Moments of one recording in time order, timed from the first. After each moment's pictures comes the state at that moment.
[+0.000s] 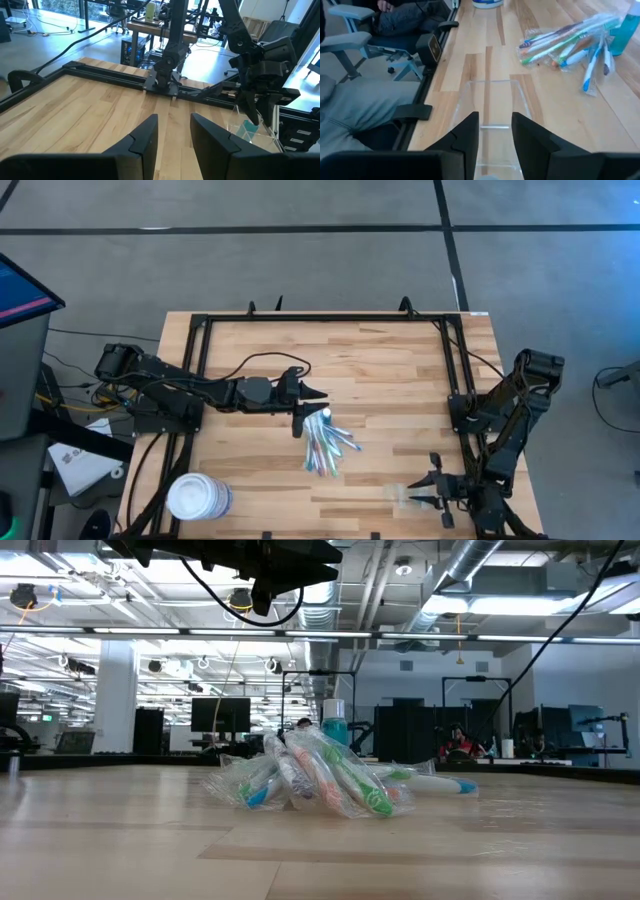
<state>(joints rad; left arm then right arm) -0.16 1.44 0.78 0.52 -0.28 -0.21 1.28 1.49 0.60 0.02 0.99 0.92</state>
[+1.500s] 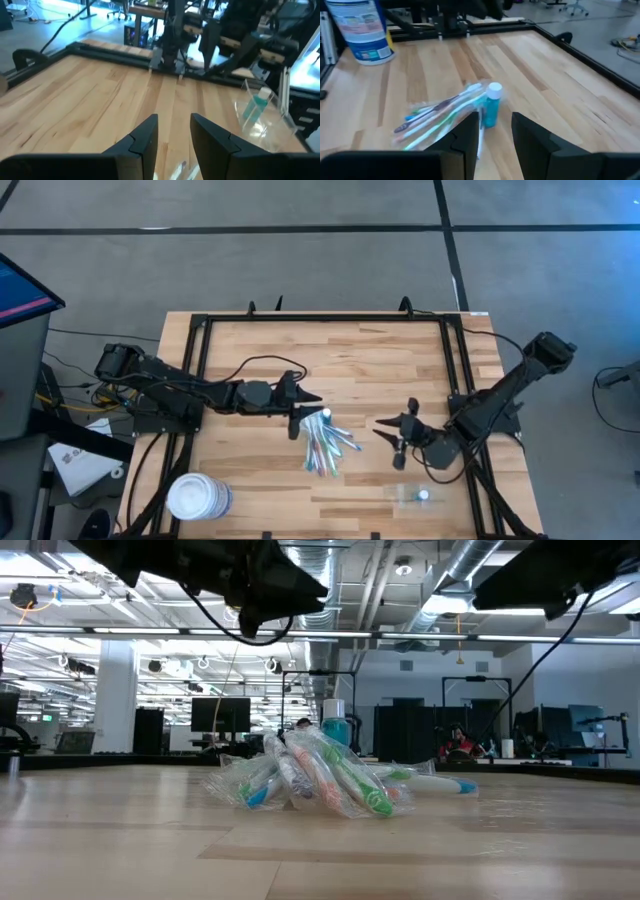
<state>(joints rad) -0.16 1.44 0.68 0.53 -0.28 -0.22 0.70 1.21 0.60 0.00 0.94 0.49</state>
